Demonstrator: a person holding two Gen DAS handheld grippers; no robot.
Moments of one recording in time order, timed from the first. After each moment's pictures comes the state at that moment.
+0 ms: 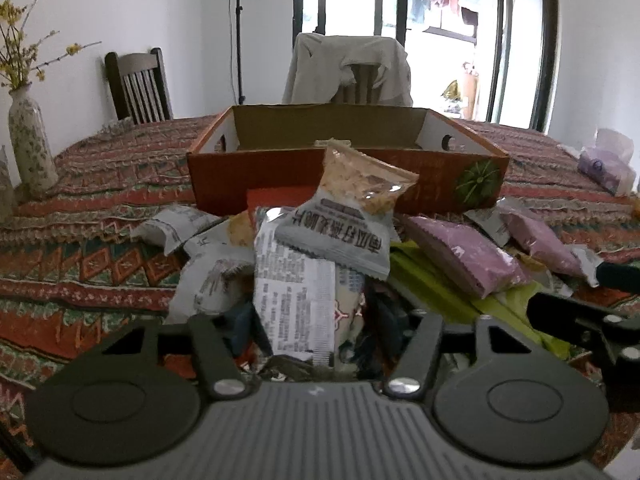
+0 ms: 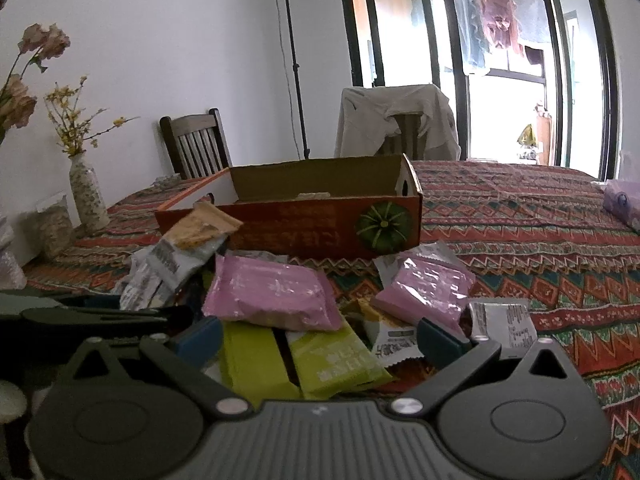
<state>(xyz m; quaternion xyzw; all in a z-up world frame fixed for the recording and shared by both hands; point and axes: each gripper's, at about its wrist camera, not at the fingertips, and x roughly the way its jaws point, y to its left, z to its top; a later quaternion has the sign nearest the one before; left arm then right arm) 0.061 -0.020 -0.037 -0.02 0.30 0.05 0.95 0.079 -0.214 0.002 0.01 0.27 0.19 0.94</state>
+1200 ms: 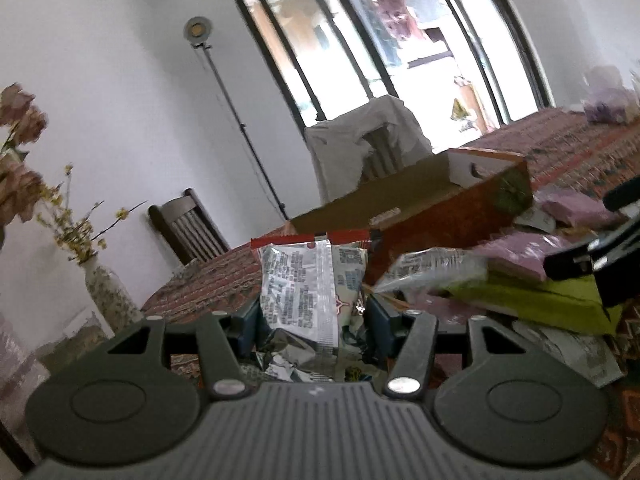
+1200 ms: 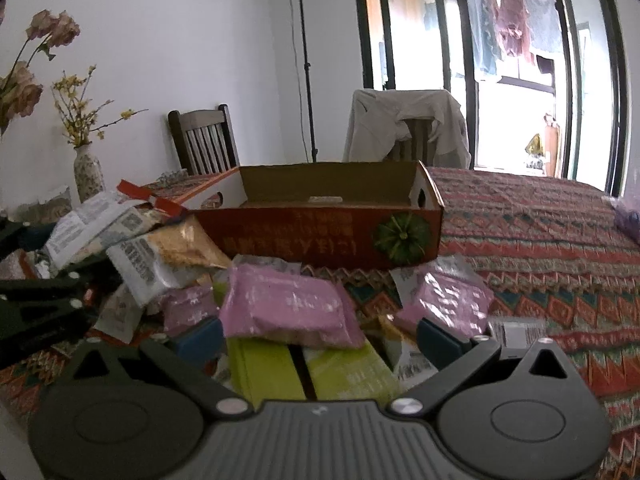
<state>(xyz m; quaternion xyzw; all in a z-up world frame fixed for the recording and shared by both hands) 0.015 -0.013 -0.008 0.20 0.17 0.10 0.96 0.093 -0.189 0.008 -0.02 0.27 0.21 0.94</state>
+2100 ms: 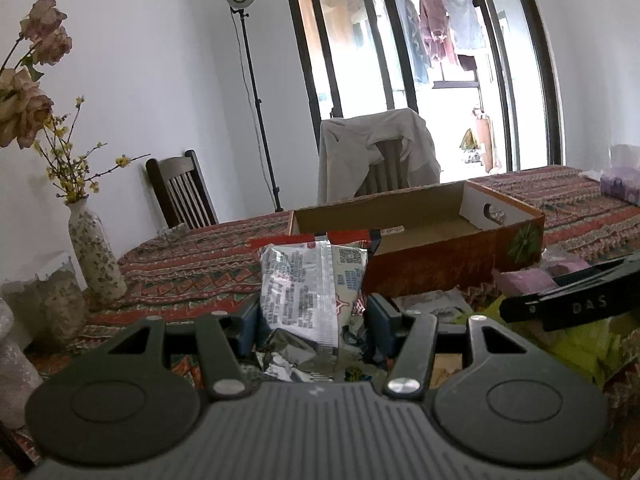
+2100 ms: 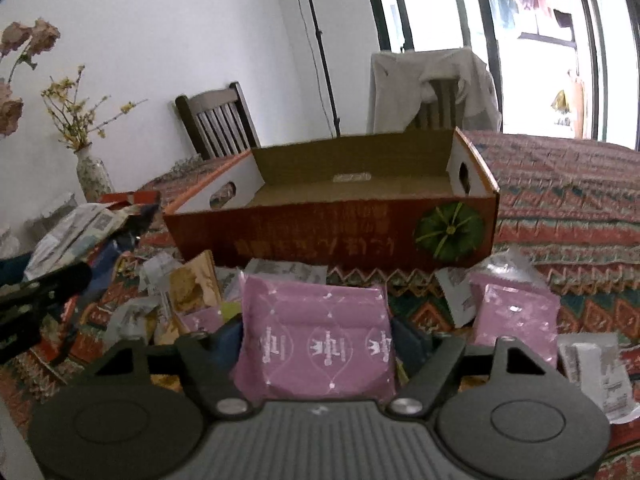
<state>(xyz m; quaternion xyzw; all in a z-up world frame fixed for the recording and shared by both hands) 0.027 0.023 0.010 0.08 0.18 0.09 0.98 0.148 -0.174 0.005 0.03 0.31 0.24 0.92</state>
